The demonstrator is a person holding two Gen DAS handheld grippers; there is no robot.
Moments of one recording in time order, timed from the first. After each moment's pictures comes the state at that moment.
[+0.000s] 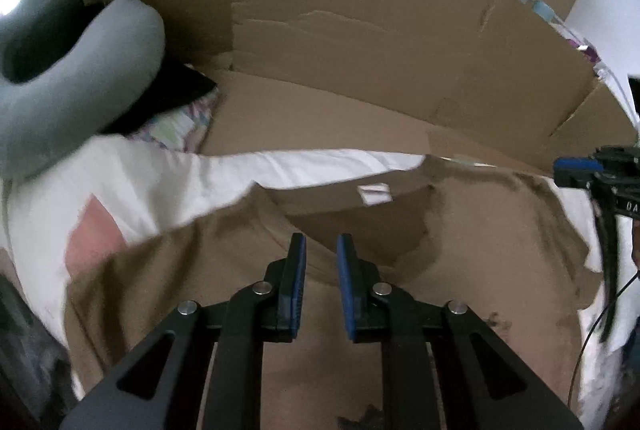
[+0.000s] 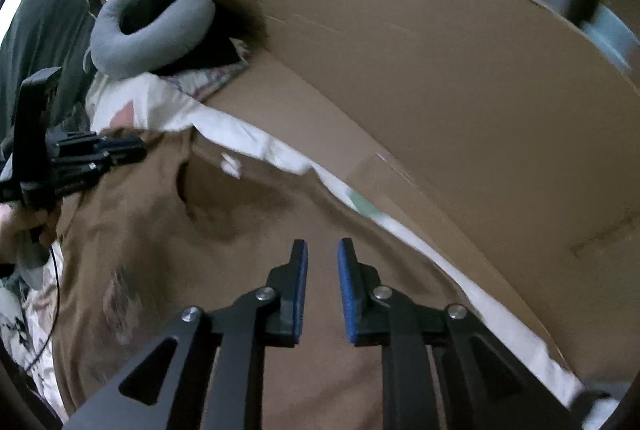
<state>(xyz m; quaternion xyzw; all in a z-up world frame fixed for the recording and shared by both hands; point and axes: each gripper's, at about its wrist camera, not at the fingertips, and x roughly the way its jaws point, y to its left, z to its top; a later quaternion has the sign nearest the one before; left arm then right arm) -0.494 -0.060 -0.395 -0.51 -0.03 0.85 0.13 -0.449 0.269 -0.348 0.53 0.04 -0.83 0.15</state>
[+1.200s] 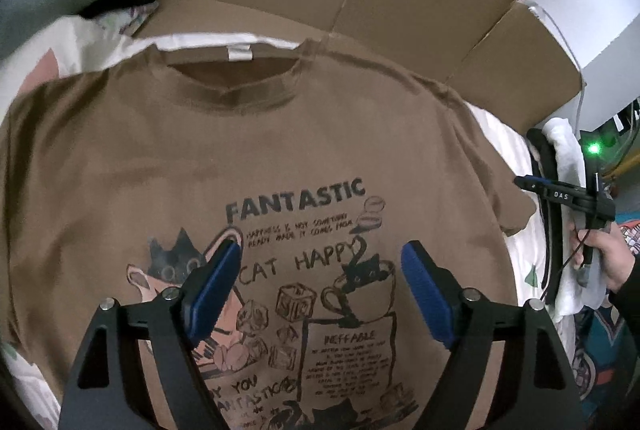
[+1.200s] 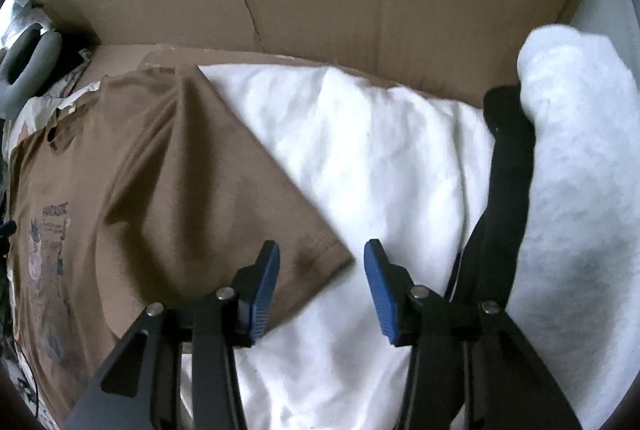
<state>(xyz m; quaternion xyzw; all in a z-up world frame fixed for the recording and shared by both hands) -0.368 0.025 -0.405 -0.56 -0.09 0.81 0.16 -0.290 0.467 -0.427 0.58 -0.08 -0.81 -0.06</state>
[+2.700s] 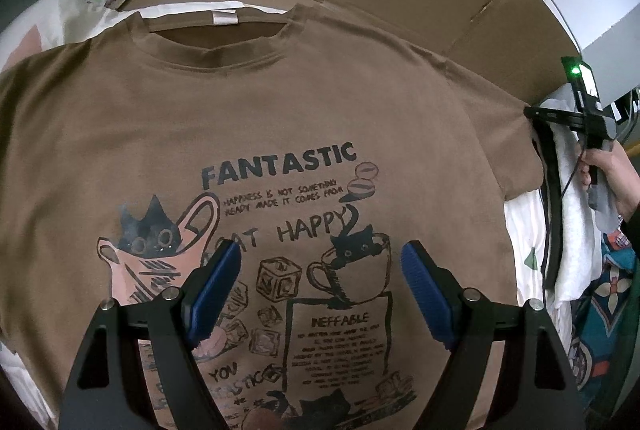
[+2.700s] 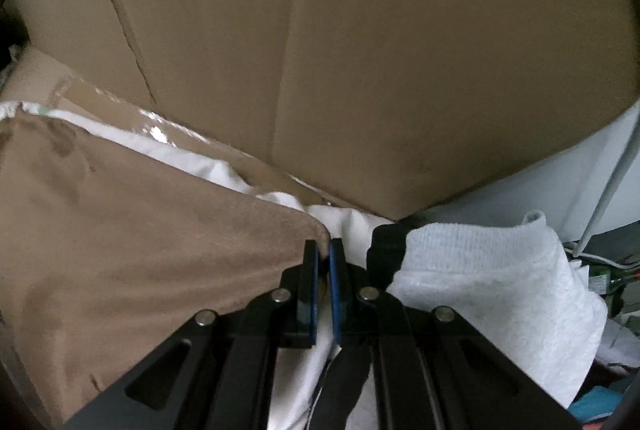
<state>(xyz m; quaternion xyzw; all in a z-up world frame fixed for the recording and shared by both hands) -0.359 0.044 -0.414 -0.58 -0.09 0.79 0.18 -0.362 0.510 -0.402 0.60 0.05 -0.78 -0.18</state>
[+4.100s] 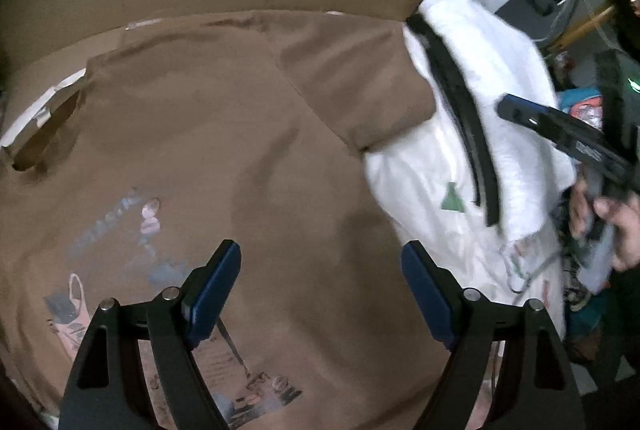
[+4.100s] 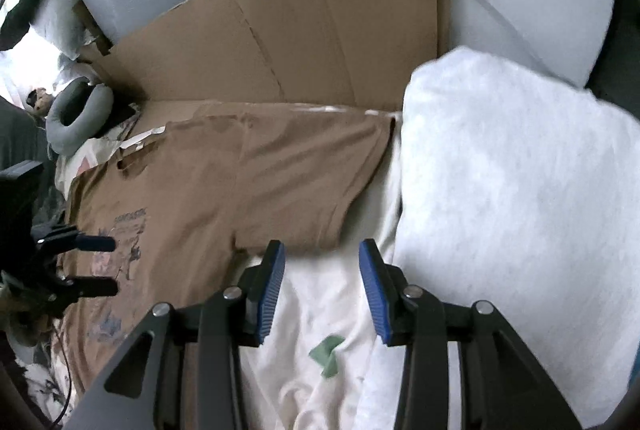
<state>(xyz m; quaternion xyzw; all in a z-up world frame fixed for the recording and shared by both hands) -0.360 0.203 -0.371 -0.62 0.06 0.72 0.32 -0.196 0.472 -0.355 0.49 -0.16 -0.86 -0.05</state>
